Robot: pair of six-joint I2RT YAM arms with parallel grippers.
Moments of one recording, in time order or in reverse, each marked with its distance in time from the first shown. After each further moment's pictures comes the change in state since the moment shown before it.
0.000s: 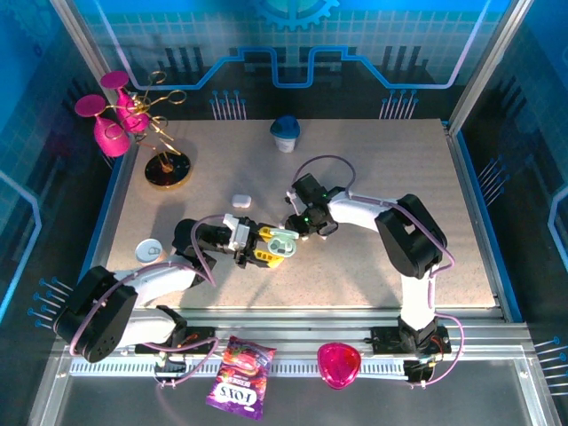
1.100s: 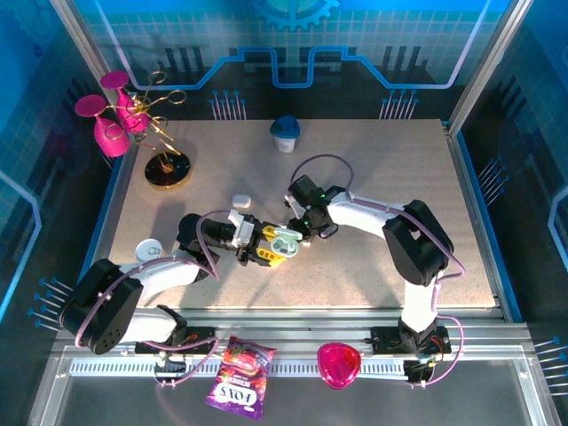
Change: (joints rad) left arm 0.000 0.056 0.043 0.000 0.054 -0.024; right arm 0.048 -0.056 0.036 -0.166 0.107 -0.022
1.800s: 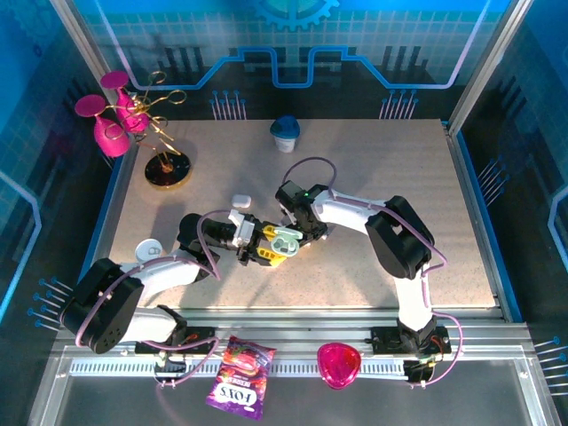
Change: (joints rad) left arm 0.000 0.003 0.000 0.000 -0.007 0.001; right arm 0.060 0.118 0.139 -0.216 0.139 0.039
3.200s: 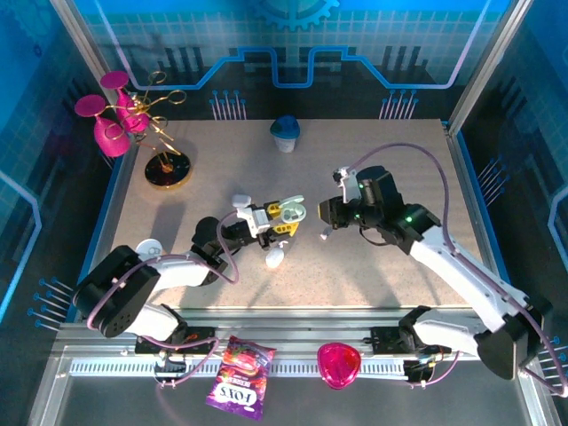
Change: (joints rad) left arm -0.090 0.121 -0.029 0.000 -0.665 0.325; right arm -0.164 -0.890 -0.376 0.309 -0.307 0.135
